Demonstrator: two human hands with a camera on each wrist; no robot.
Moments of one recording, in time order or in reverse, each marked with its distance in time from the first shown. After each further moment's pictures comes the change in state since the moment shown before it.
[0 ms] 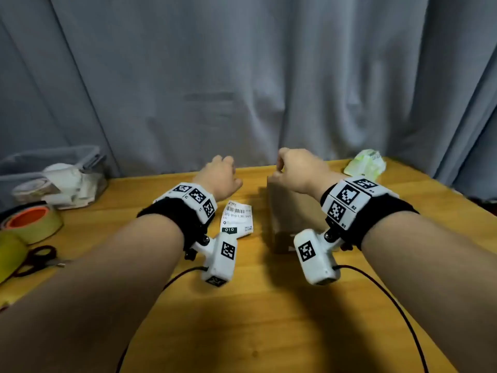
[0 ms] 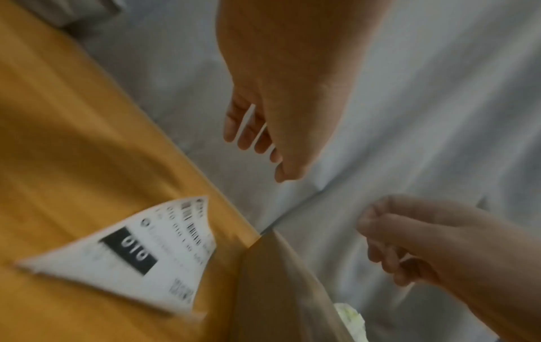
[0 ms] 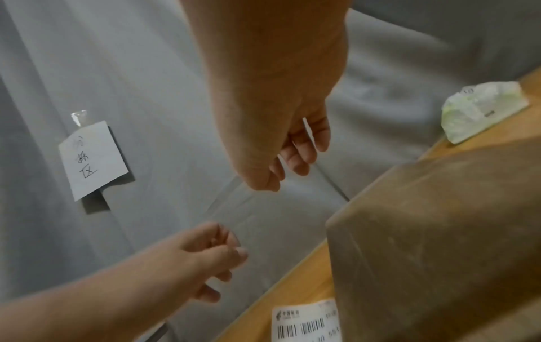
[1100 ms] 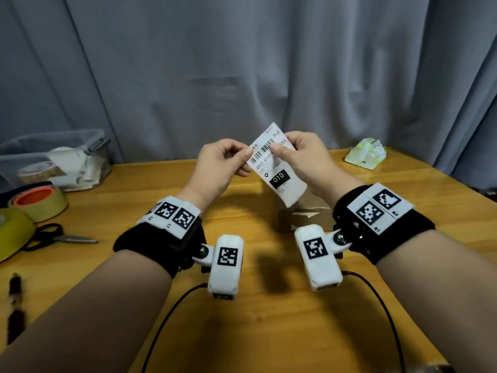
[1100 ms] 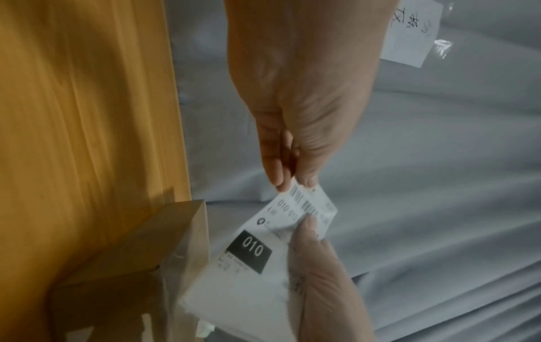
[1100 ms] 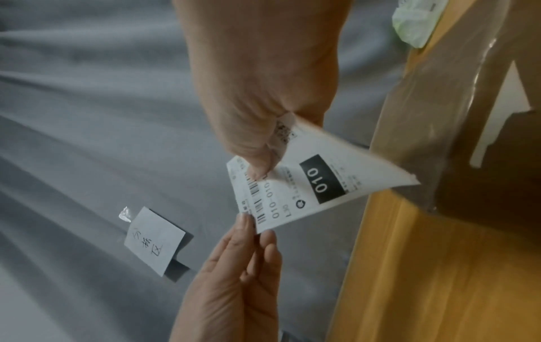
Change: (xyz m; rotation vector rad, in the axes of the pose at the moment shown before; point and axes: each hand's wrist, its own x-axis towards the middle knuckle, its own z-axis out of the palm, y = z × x) left_hand -0.070 0.012 -0.005 -1.068 0.232 0.177; right_hand -0.046 -0.019 0.007 0.942 0.165 0.005
